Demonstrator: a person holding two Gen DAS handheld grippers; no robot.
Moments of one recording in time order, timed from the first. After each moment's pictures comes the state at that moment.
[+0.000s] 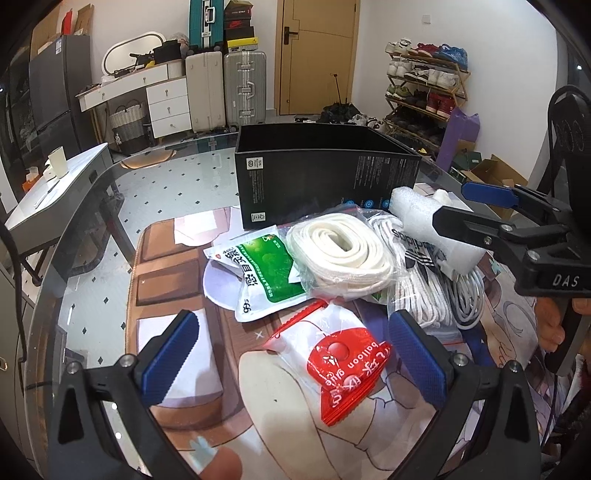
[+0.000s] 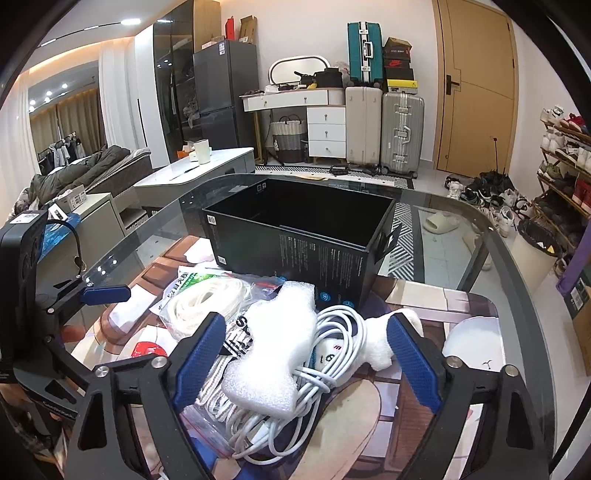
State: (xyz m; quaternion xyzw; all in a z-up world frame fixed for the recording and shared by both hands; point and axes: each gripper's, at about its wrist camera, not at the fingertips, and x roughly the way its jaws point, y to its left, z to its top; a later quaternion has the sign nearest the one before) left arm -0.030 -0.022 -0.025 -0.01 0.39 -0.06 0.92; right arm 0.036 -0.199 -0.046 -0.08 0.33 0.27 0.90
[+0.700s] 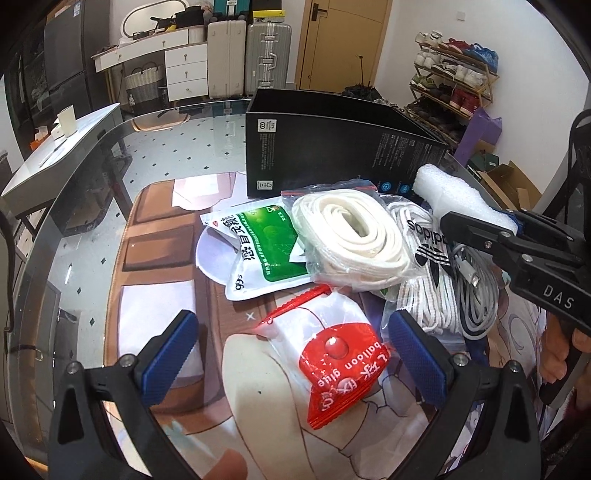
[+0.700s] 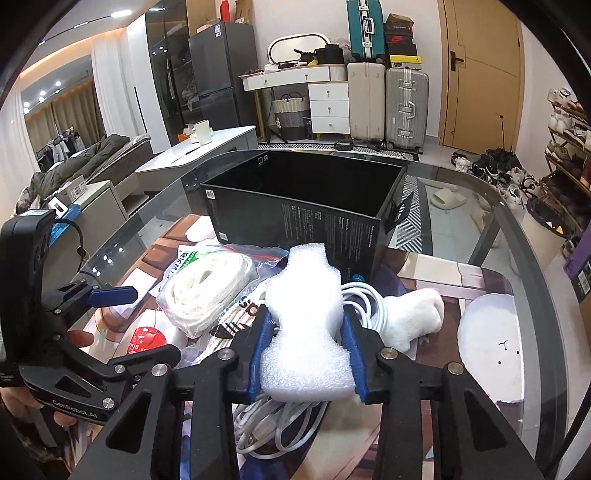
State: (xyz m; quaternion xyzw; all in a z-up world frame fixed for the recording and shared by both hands) left arm -0.015 -0.021 -0.036 -0.06 0.44 -0.03 0.89; right arm 0.041 -0.197 -0.057 -0.08 0.36 0.28 0.89
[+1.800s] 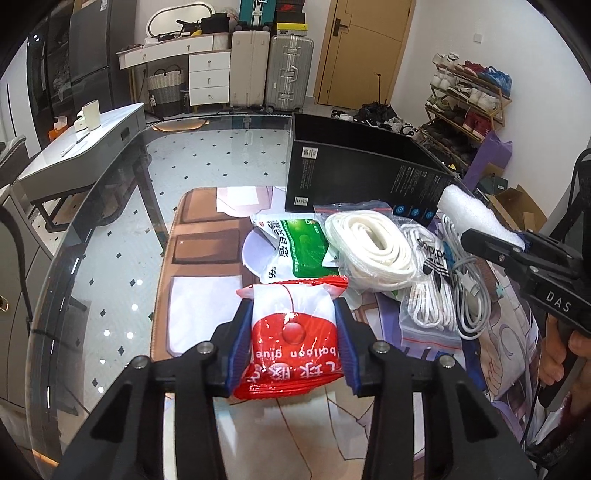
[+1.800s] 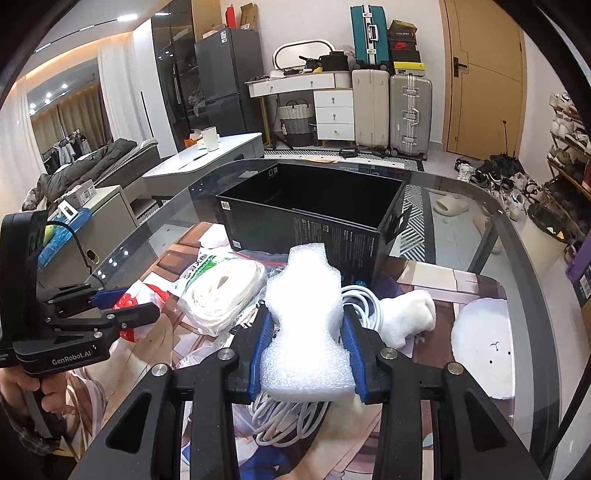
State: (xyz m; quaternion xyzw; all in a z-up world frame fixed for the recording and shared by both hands) left arm -0.042 0.006 -0.014 -0.08 0.41 0.00 0.91; right arm 0.027 -0.201 -0.044 -0.07 0.36 0.29 0.88
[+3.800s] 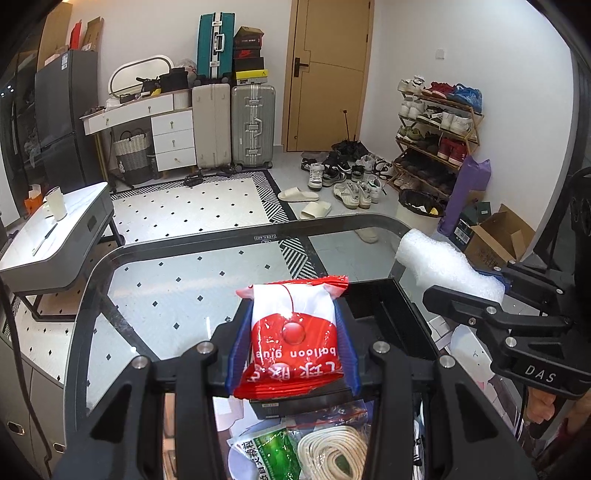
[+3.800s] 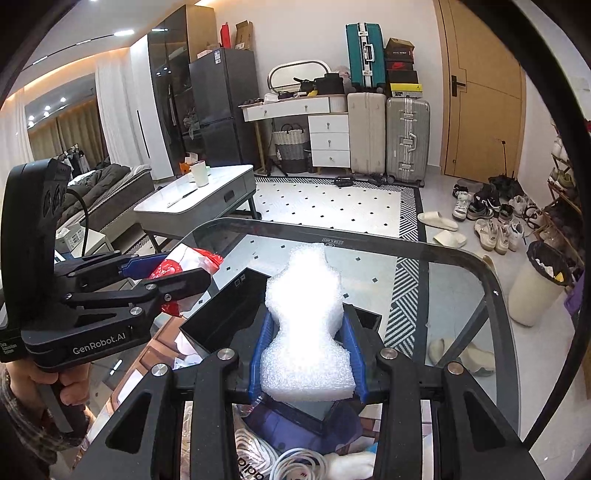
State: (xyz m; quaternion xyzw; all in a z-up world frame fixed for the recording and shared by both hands) left arm 0.105 -0.006 0.074 -0.03 0.34 -0.05 0.94; right arm 0.135 -0.190 0.037 -0.06 0.32 0.29 0.90
